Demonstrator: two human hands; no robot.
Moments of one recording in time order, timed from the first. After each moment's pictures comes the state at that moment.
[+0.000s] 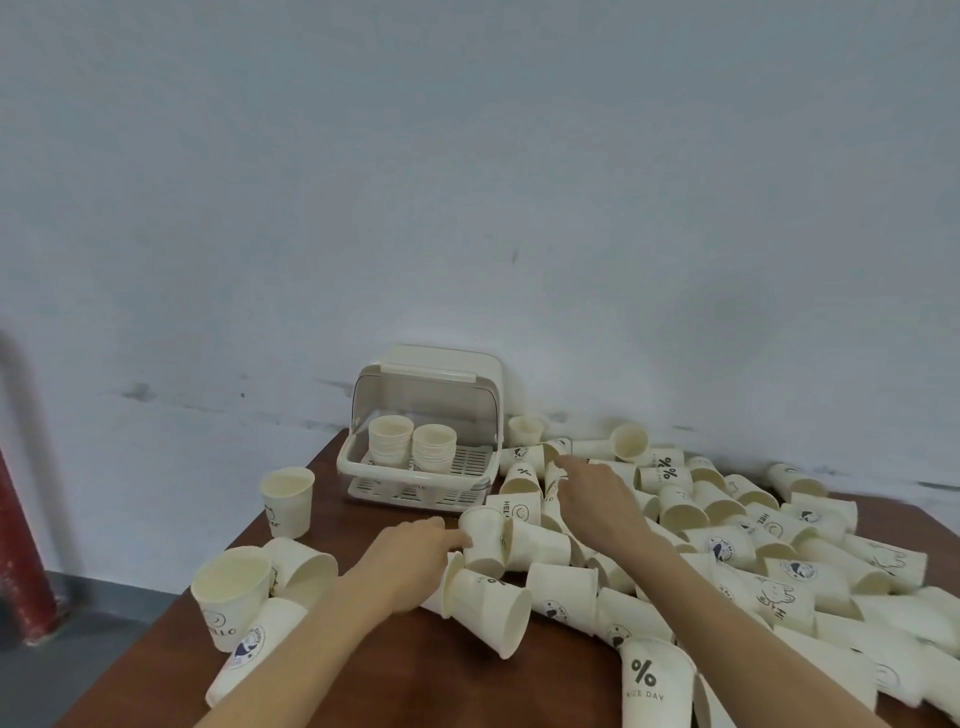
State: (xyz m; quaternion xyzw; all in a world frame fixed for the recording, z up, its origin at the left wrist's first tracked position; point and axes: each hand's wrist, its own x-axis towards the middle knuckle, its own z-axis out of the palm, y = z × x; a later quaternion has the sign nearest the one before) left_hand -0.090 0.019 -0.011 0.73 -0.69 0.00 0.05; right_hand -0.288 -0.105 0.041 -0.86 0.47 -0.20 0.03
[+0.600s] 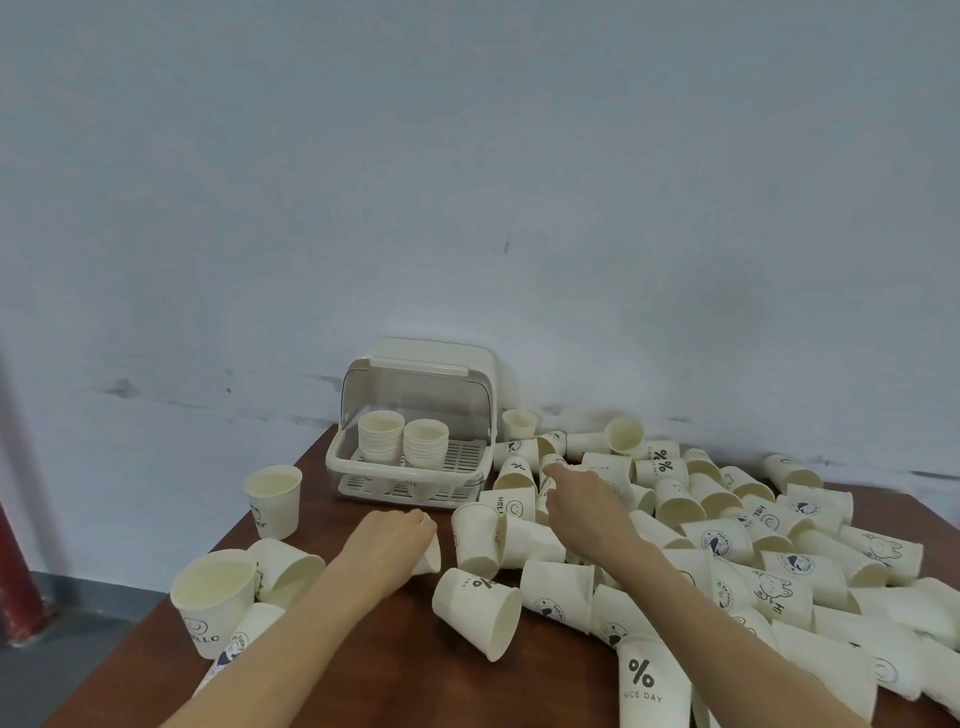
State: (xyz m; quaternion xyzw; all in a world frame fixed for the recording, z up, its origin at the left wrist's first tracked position) left_hand -0.077 0.003 -0.012 0.73 -0.66 0.12 -0.10; right_hand -0.284 -0.106 0.028 -0.87 0.46 -0.16 0.01
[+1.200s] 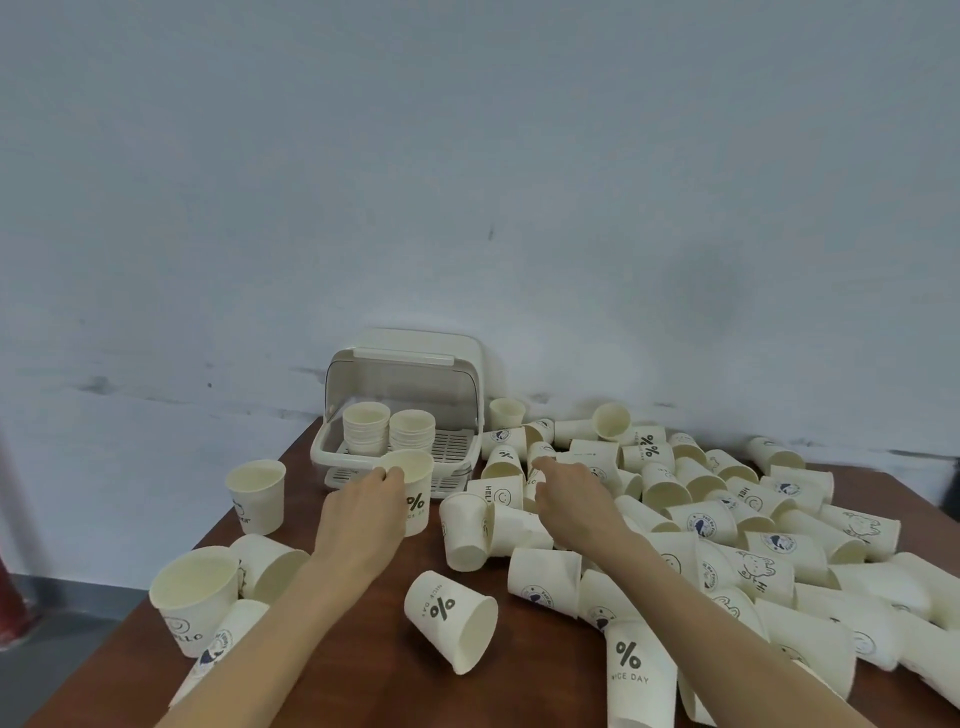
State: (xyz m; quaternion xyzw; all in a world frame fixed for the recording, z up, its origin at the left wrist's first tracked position) left_hand -0.086 0.015 0.008 0.81 -0.55 0.14 0.14; right_hand -0.287 -0.107 0.022 -0.87 0.47 -0.17 0.03
